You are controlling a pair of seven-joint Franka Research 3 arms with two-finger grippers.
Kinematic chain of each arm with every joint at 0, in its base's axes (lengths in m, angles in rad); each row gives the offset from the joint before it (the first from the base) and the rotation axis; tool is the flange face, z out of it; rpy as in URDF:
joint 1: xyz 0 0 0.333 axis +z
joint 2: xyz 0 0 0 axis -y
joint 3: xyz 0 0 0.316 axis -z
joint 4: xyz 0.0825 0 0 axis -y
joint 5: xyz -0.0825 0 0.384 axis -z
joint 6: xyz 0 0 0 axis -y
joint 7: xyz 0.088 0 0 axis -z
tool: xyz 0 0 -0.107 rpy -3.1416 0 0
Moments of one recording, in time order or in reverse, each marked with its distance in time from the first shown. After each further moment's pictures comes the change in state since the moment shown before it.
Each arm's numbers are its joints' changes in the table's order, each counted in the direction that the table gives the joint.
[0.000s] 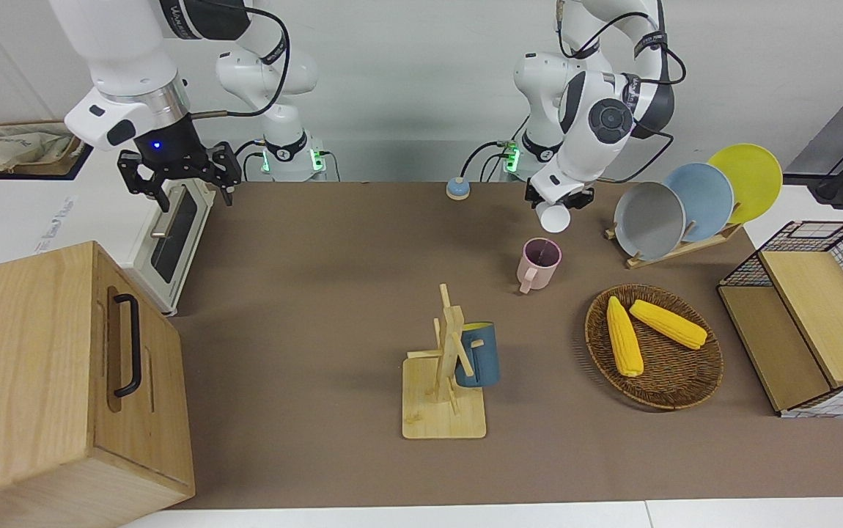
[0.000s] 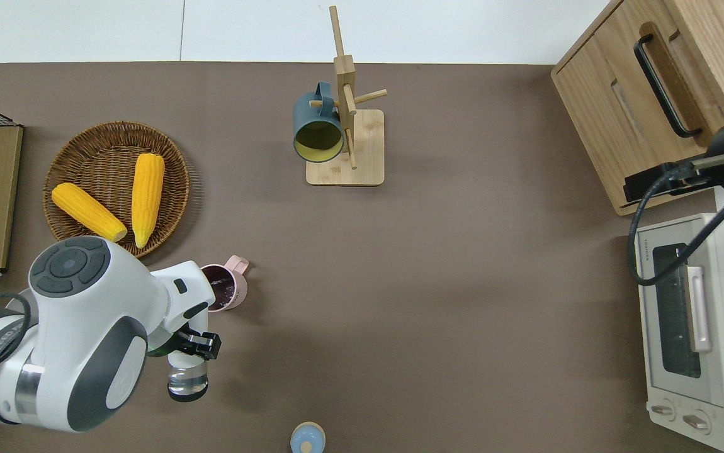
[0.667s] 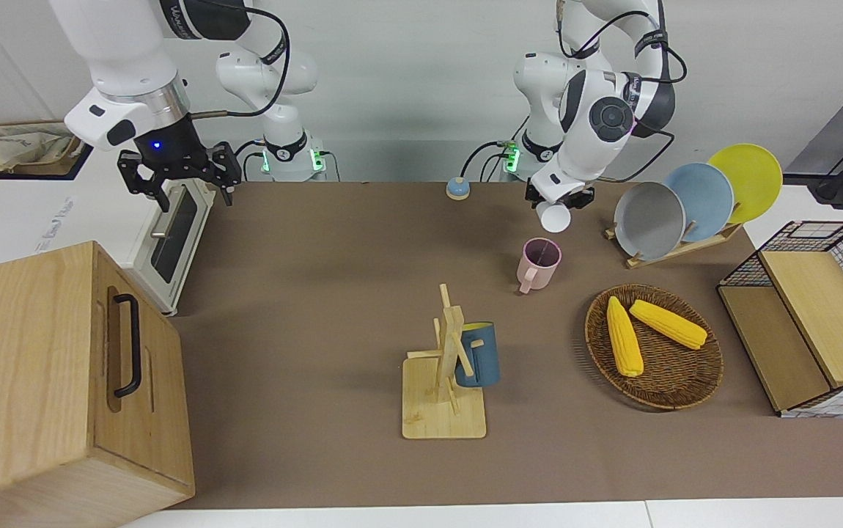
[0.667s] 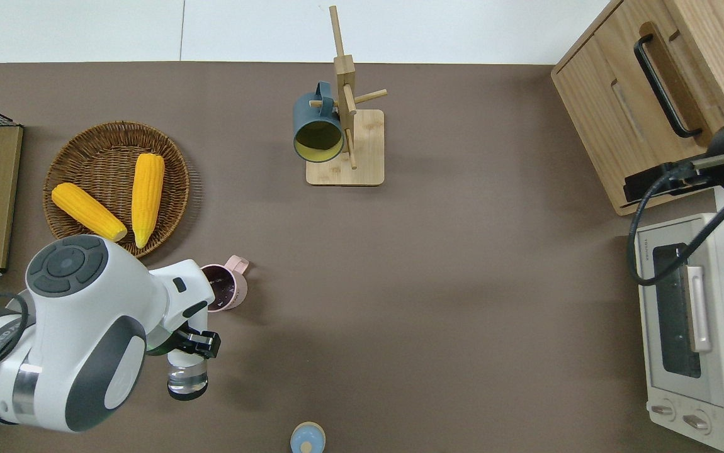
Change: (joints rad) left arm 0.000 0.001 0.000 0.008 0.000 -0.001 0.000; right arm 0.000 0.000 0.000 0.000 0.000 0.000 0.000
